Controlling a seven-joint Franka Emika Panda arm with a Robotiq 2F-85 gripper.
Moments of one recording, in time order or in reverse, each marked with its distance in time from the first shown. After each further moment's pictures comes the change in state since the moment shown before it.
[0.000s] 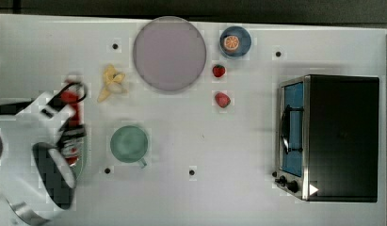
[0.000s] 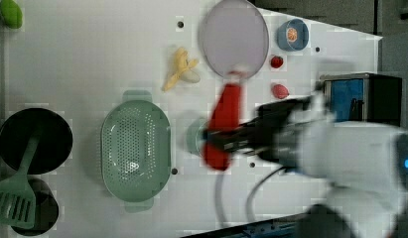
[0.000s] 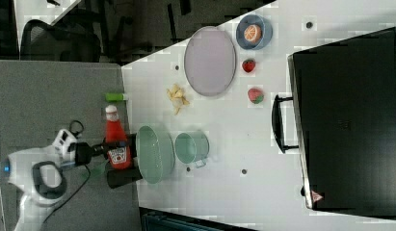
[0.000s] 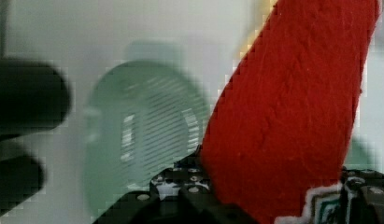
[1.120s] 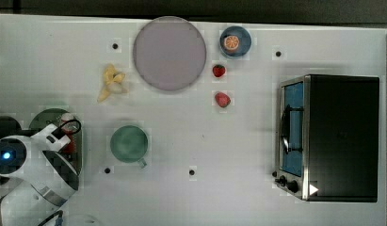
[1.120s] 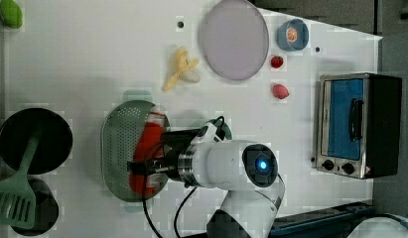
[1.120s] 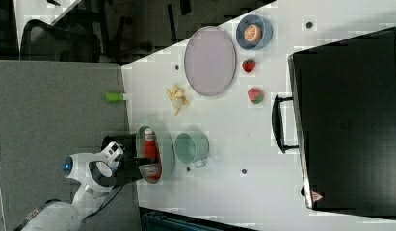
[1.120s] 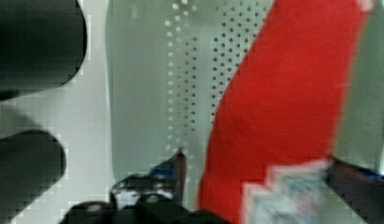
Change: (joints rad) arm 0.105 0.404 0.052 -0.053 -0.176 0.317 0.331
